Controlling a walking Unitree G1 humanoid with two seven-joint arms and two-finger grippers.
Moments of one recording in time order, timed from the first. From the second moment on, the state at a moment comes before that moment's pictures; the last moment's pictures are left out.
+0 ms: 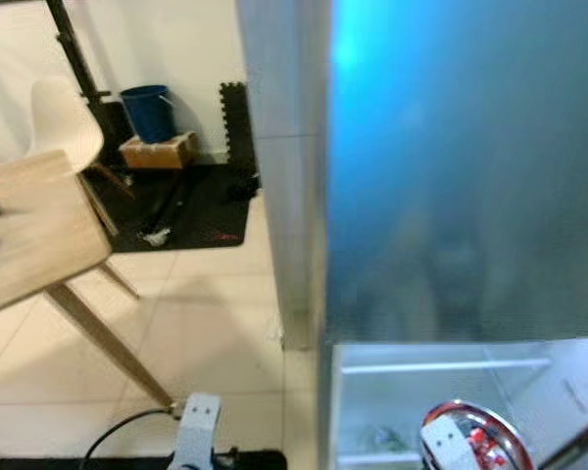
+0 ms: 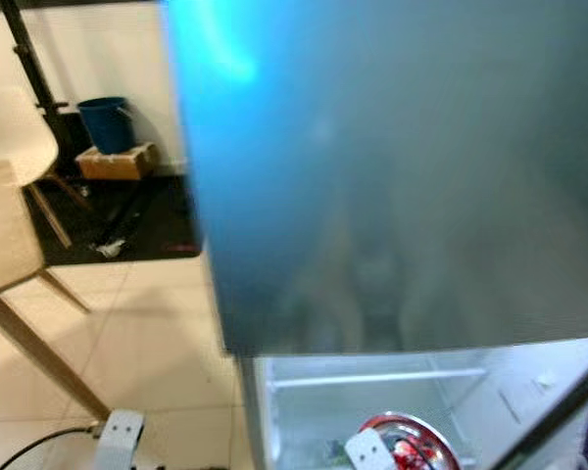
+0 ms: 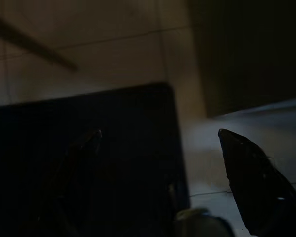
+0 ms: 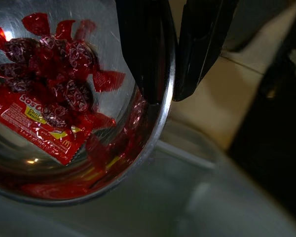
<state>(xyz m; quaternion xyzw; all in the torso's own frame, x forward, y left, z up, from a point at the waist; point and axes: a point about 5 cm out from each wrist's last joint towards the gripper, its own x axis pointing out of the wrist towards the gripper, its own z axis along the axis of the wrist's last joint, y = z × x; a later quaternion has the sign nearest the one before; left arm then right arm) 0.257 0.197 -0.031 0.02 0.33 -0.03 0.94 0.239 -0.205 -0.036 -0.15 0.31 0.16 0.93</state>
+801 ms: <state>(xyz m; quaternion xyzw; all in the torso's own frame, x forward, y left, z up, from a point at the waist) 0.249 0.199 -0.038 0.01 0.35 -0.02 0.94 0.236 -0.200 -0.039 -0.15 0.31 0.17 0.92</state>
